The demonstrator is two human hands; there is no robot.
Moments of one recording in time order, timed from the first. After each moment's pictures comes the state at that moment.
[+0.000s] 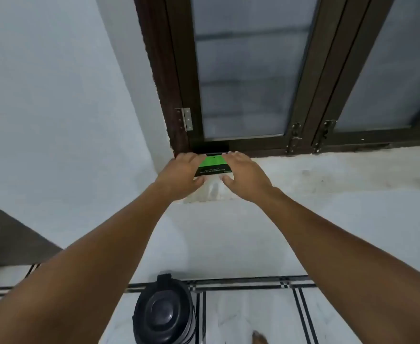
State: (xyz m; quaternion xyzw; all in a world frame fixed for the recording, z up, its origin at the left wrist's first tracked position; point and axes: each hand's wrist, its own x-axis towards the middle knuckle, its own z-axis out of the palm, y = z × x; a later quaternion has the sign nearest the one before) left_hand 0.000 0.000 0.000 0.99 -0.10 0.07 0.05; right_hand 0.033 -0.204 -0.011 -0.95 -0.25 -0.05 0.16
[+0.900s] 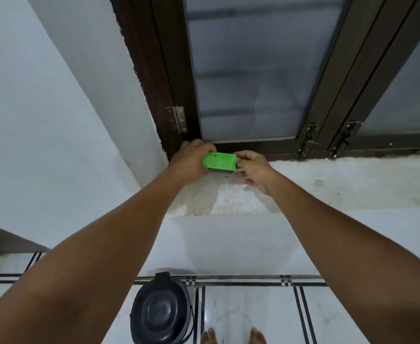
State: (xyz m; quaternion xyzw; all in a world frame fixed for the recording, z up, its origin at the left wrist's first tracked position) left_hand 0.101 -0.018 -0.001 0.99 -0.03 -0.02 0.16; right_hand 0.136 -0.208 -0.036 -0.75 0.05 0.21 0.62
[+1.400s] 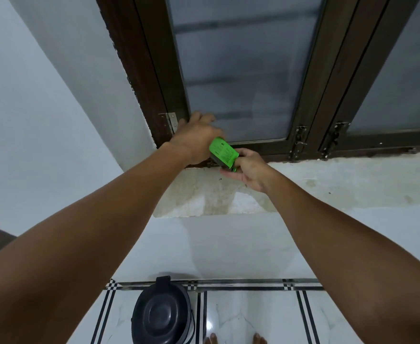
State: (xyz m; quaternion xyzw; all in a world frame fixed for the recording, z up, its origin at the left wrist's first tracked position) left_hand 0.106 -0.056 0.075 0.99 -0.13 0.04 -0.04; right_hand 0.137 -0.215 -0.021 -0.60 0.08 0.25 0.76
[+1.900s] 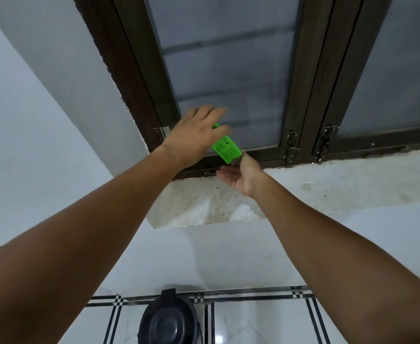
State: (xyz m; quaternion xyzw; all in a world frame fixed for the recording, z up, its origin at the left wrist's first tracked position) left_hand 0.108 -0.067 0.101 0.91 -0.27 0.21 -0.22; right_hand 0.133 -0.217 -0.005 -0.45 0.21 0.26 0.83
